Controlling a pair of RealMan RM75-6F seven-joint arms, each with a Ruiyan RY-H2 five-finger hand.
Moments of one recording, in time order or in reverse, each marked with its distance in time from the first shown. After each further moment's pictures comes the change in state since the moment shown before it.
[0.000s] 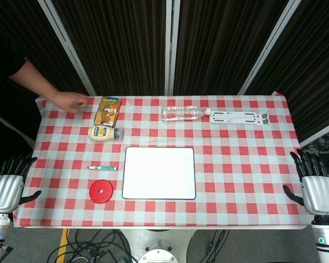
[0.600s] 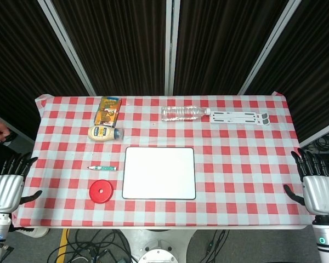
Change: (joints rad) left arm -0.005 -0.003 -0.004 -0.006 0.002 0.005 -0.002; right arm -0.003 0.008 -0.001 -0.005 -0.006 0.014 0.007
